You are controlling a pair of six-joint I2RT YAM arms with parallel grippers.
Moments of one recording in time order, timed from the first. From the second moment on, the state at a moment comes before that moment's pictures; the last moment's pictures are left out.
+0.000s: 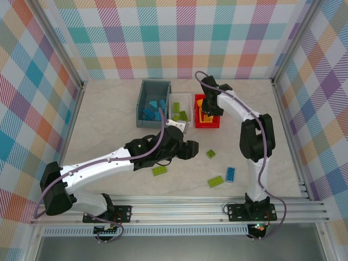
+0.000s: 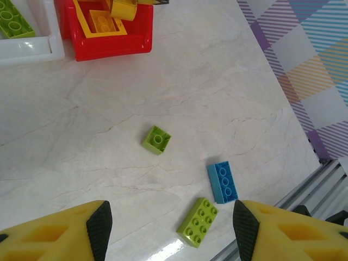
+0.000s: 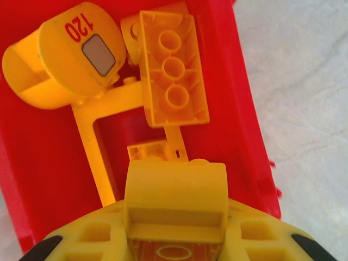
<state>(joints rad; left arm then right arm) -1.07 1.35 1.14 -0.44 -0.15 -0.72 0.38 2.10 1.82 -0.95 0.19 0.57</state>
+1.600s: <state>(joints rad) -1.34 2.45 2.21 -0.97 -0.23 -0.89 0.38 0.78 1.53 -1.21 0.05 0.46</state>
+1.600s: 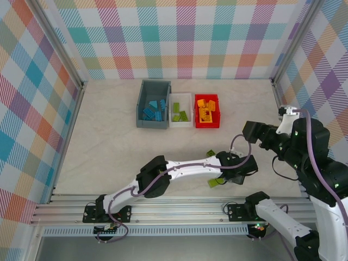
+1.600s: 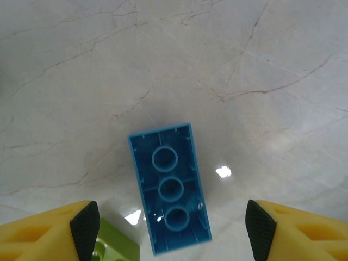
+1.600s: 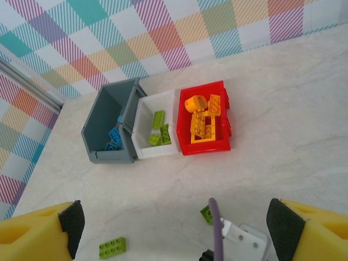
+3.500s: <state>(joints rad) -0.34 2.38 2.26 -0.93 -0.20 -0.54 0.82 1.42 1.25 -0.48 -0.05 0.47</state>
